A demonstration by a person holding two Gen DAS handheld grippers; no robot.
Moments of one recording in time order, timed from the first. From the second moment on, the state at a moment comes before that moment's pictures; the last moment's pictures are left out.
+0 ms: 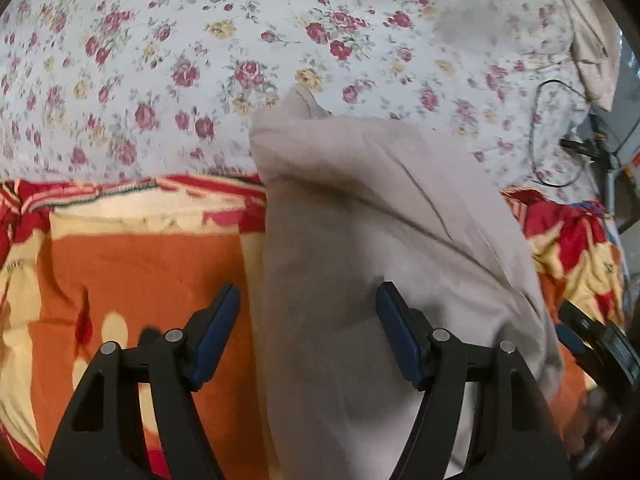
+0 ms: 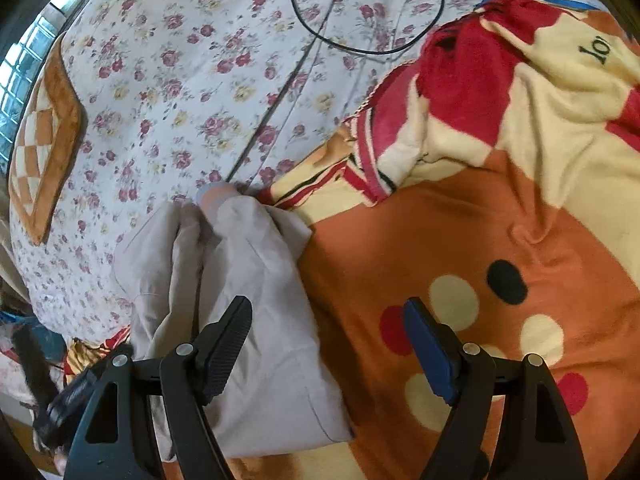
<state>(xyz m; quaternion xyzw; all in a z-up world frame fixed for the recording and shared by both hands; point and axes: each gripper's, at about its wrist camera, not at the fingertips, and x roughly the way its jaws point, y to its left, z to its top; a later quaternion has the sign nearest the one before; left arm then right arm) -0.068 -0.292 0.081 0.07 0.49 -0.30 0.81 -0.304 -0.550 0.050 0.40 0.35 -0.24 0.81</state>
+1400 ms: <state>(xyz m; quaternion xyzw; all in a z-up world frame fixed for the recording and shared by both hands) -0.094 -0.294 0.070 0.12 0.46 -0.32 0.82 -0.211 -0.504 0.054 0.36 0.35 -0.04 0.86</state>
